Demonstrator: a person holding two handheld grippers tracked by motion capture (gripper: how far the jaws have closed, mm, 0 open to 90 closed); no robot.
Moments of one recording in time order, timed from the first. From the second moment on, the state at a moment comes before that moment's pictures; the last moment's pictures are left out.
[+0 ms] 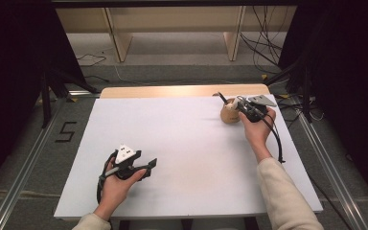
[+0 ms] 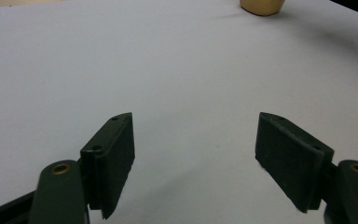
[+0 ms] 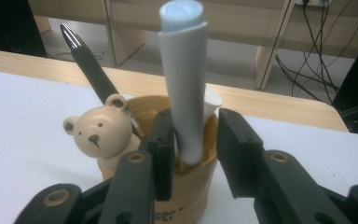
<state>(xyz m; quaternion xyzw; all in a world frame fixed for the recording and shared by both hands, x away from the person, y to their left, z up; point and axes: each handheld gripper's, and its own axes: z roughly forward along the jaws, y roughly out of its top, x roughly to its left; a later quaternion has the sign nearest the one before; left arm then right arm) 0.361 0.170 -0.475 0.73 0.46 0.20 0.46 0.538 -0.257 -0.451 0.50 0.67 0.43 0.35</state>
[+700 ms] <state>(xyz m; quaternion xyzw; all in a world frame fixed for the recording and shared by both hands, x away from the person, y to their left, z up) 0.361 0.170 -0.476 0.73 0.46 0.20 0.46 0.525 -0.264 -0.449 0.51 0.67 0.43 0.32</state>
